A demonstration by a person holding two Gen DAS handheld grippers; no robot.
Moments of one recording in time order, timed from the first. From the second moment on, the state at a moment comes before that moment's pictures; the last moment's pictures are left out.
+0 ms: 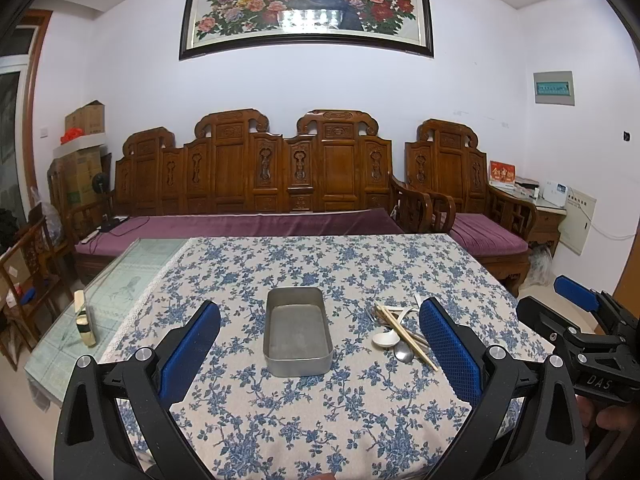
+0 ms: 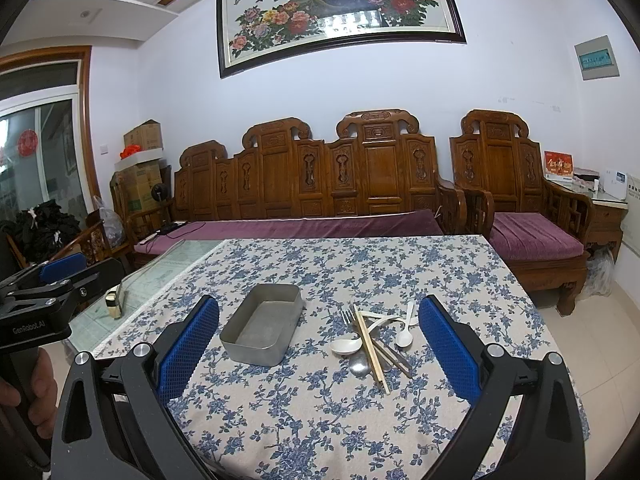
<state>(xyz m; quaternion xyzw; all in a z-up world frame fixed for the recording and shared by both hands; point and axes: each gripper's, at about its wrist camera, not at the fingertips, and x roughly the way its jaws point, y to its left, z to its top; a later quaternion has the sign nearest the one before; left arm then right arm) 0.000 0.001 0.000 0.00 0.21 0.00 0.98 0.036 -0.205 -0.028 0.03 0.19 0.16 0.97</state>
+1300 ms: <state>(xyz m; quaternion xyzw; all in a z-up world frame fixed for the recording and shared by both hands) 0.002 0.001 0.009 0.00 0.20 0.00 0.98 0.035 -0.204 -0.026 0.03 0.19 0.16 0.97</state>
